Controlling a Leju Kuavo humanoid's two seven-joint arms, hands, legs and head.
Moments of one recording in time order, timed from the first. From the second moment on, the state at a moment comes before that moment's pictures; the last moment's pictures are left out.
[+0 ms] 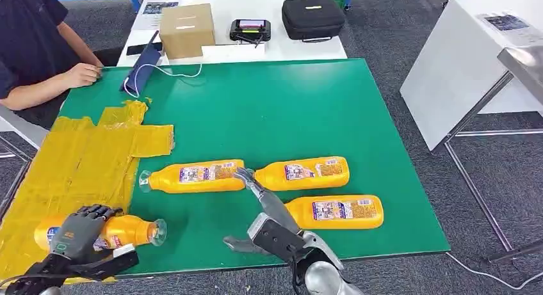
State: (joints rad) left arm 0.11 0.44 -0.07 -1.40 -1.16 0.13 -0.16; right arm -0.11 0.03 0.67 -1.51 0.24 -0.03 -0.10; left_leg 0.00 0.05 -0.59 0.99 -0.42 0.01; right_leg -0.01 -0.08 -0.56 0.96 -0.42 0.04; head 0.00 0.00
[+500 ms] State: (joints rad) left arm 0.13 0.38 -0.02 -1.42 -0.92 0.13 -0.28; right arm -0.17 0.04 0.69 -1.49 0.56 -0.18 -0.07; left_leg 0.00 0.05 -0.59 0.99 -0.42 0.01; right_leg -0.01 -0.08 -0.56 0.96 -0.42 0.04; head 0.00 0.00
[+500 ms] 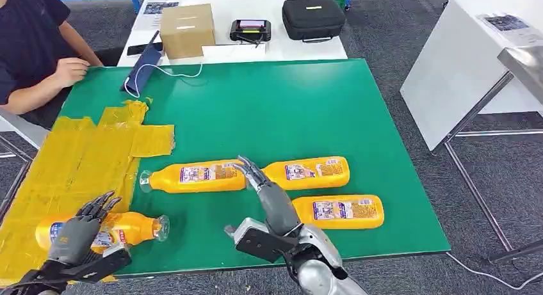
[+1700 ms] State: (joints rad) left arm 0.08 -0.12 0.10 -1.63 0.14 -0.08 -0.50; right arm -0.67 0.19 0.77 -0.80 0.64 0.01 0.03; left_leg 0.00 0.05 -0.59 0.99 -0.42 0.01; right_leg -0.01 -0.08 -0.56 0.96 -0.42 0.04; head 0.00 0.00
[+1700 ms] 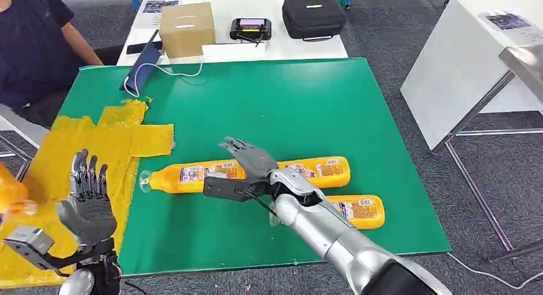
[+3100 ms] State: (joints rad) left arm 0.20 -0.16 0.01 -1.83 0.16 -0.06 -0.56; right arm -0.68 0.29 0.91 -0.73 0.95 -0.43 0.17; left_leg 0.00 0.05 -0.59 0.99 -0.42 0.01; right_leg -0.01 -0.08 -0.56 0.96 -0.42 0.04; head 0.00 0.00
